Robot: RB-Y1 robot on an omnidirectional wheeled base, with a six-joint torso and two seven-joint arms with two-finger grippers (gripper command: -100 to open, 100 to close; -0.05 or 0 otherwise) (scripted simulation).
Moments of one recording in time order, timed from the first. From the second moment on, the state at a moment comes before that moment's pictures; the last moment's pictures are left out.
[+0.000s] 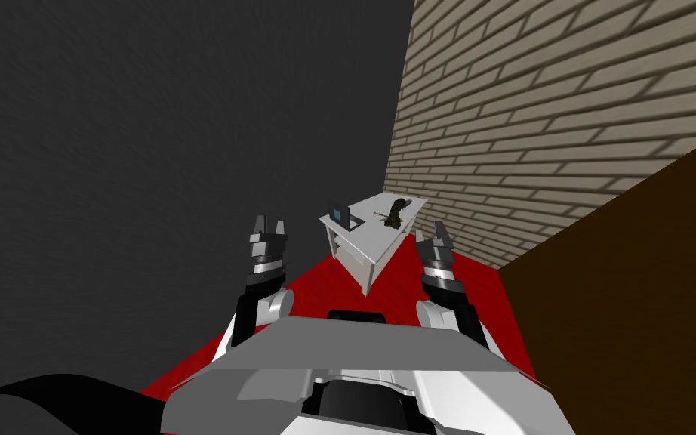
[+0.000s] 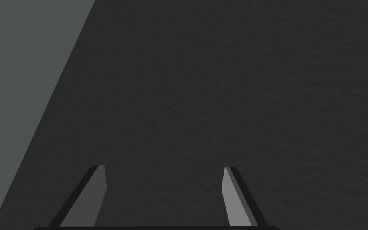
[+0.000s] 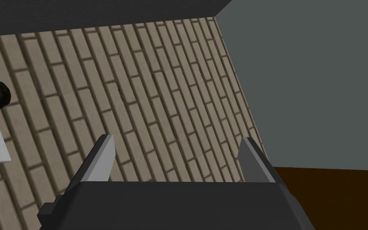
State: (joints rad) left arm 0.50 0.00 0.07 -2.35 0.09 -0.48 -0.05; right arm 0.53 0.04 0.05 -2.27 0.01 -0.39 -0.06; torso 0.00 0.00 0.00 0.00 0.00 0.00
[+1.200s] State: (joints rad) left arm 0.50 0.04 0.09 -2.34 0.10 -0.46 -0.04; right arm 0.53 0.04 0.05 -2.27 0.01 -0.39 -0.06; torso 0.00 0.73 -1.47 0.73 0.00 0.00
